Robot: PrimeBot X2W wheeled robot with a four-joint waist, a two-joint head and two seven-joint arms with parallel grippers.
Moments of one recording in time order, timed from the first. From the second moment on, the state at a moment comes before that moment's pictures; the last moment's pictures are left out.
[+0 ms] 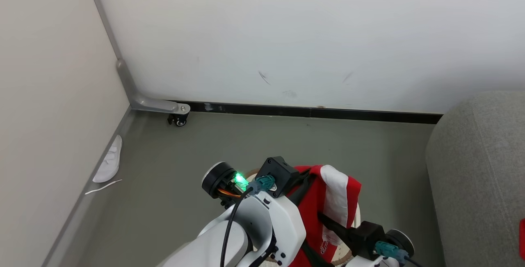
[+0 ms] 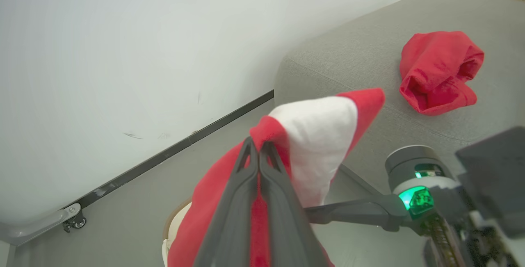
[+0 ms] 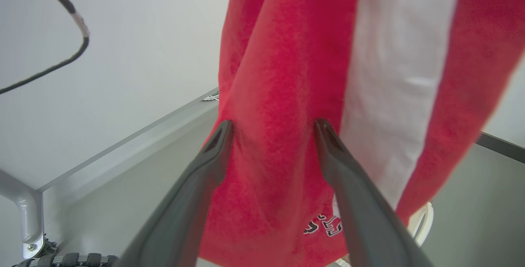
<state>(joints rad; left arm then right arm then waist) -0.54 0.06 -0.89 0.15 -0.53 0.07 0.22 -0.12 -0.06 0.53 0.34 0.17 0.12 -0.26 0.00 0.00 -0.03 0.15</state>
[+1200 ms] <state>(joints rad) -0.53 0.07 -0.91 0.03 -0.56 0.16 0.33 -0.11 -0.06 0.57 0.37 0.20 0.12 -0.26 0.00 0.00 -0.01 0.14</state>
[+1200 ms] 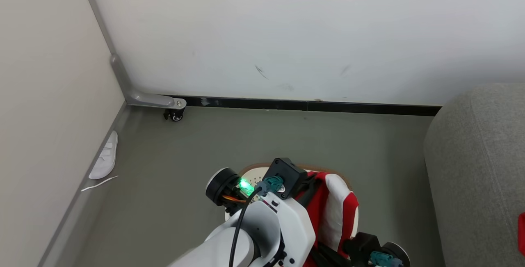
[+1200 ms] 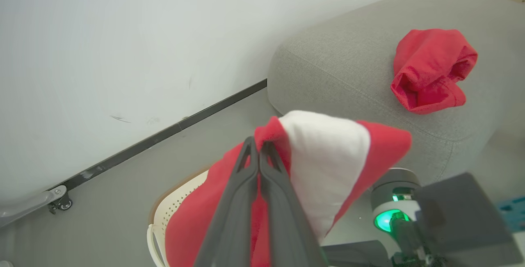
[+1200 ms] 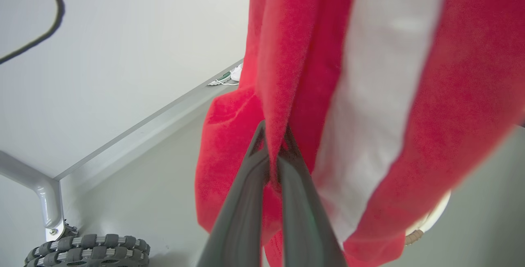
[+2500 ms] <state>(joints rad) -0.50 0.12 -0.88 0.04 -0.58 0.17 0.31 -0.15 -0.06 0.40 0.27 0.12 0.12 -0.26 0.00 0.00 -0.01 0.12</state>
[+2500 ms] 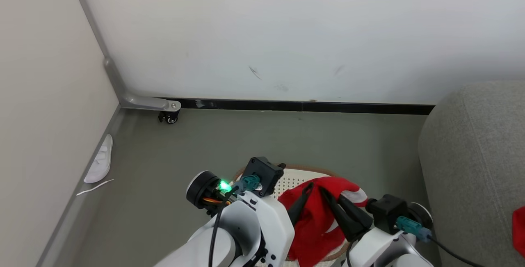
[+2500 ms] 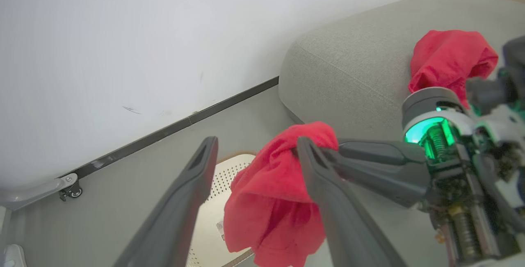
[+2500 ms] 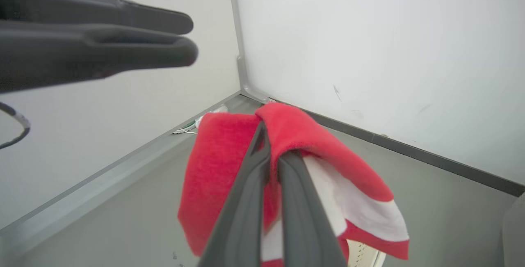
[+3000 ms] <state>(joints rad) -0.40 0.19 -0.86 0.01 -0.58 0.17 0.26 -0.15 -0.06 0.27 0.27 0.06 0.12 -0.26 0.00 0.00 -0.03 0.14</state>
